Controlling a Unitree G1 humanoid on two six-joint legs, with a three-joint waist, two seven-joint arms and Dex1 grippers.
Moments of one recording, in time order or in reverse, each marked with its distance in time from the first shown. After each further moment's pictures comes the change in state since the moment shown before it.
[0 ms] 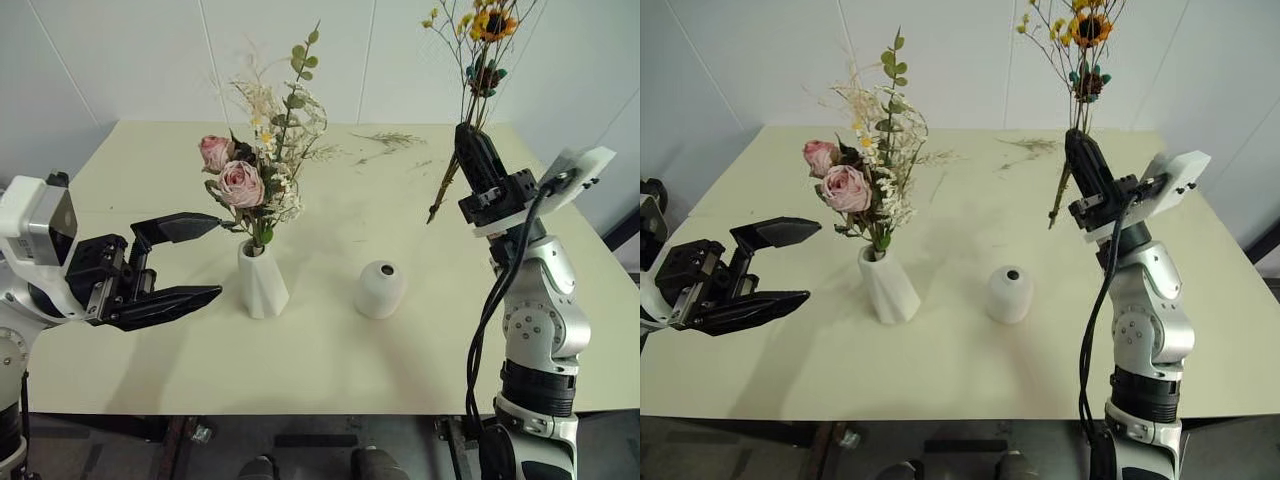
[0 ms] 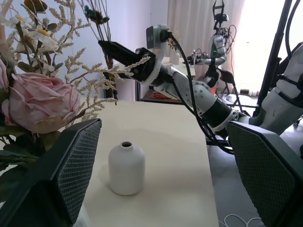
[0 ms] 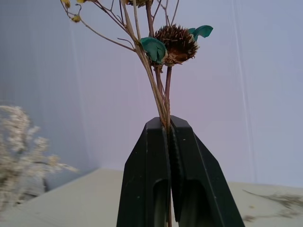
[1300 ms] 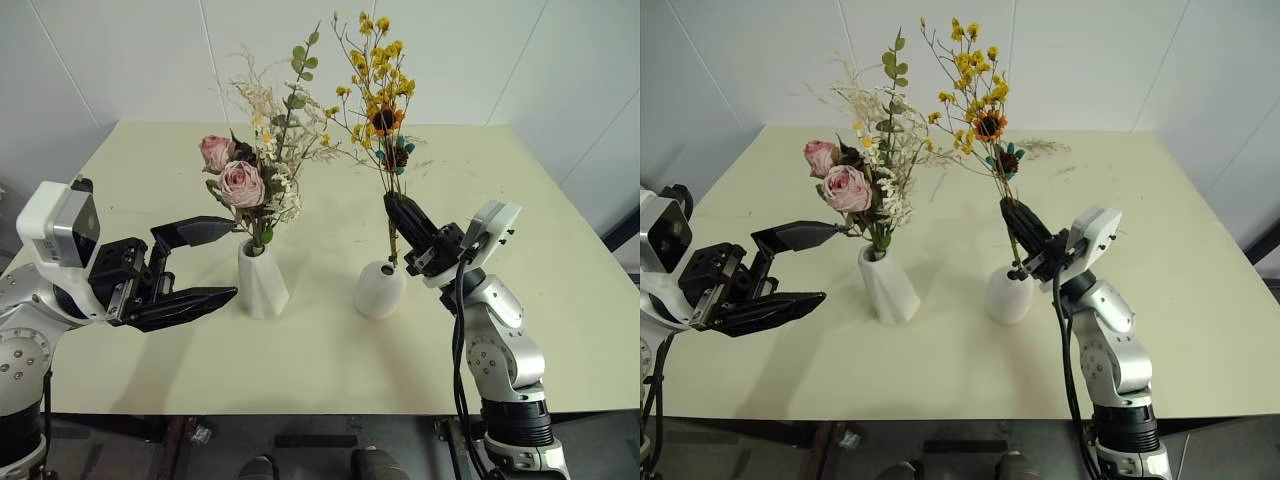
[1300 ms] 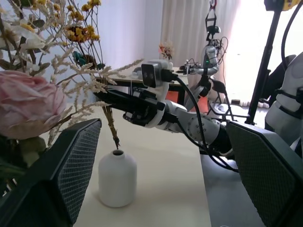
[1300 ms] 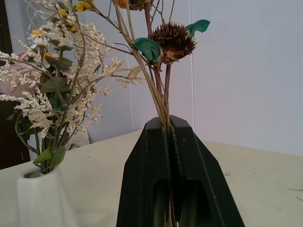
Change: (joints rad) left arm -0.010 -0.061 -0.046 -0.030 -0.017 0.001 0.052; right arm 0.142 0.005 0.212 0.078 -0.106 -0.179 0.119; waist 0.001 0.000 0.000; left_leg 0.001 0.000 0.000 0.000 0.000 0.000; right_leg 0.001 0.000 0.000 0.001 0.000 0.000
